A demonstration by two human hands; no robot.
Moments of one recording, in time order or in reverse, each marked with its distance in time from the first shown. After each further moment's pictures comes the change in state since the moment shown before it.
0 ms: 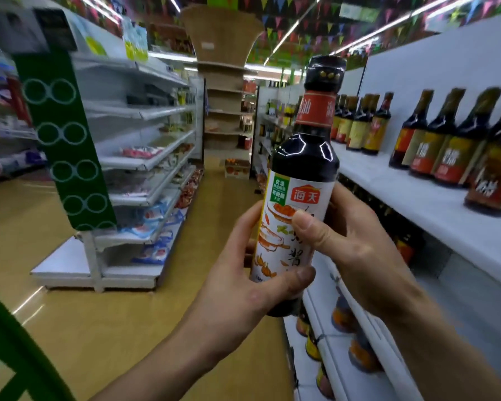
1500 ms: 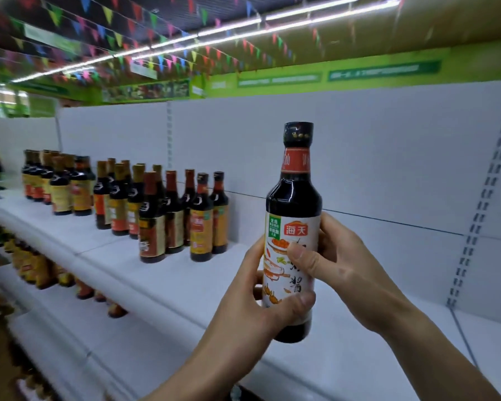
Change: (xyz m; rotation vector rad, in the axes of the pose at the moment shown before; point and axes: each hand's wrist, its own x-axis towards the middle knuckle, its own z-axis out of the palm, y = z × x) left_hand -0.001 0.177 0.341 -0.210 -0.894 0.100; right_hand -0.222 -0.265 -0.229 -0.573 0.831 0.288
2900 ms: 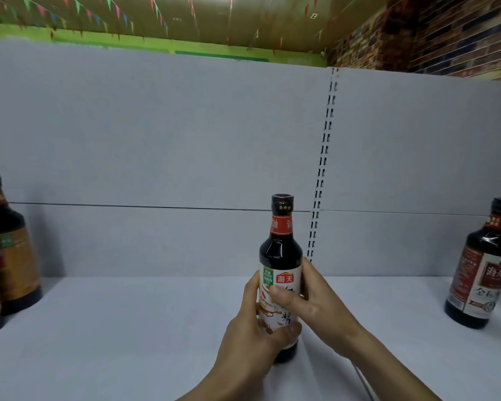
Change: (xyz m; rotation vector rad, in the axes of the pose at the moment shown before) left_hand 0.106 -0.093 0.185 -0.107 -0.504 -0.170; right_hand -0.057 0.123 -0.129 -0.168 0.471 0.364
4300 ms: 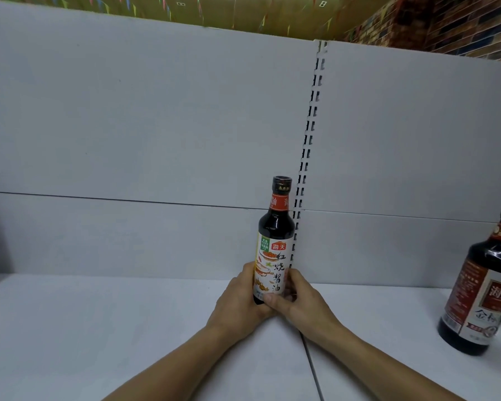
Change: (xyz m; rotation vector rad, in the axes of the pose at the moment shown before) left_hand 0.132 -0.047 0.043 0.373 -0.005 0.219; right_hand 0.060 0.100 -0.069 -0.326 0.070 0.186
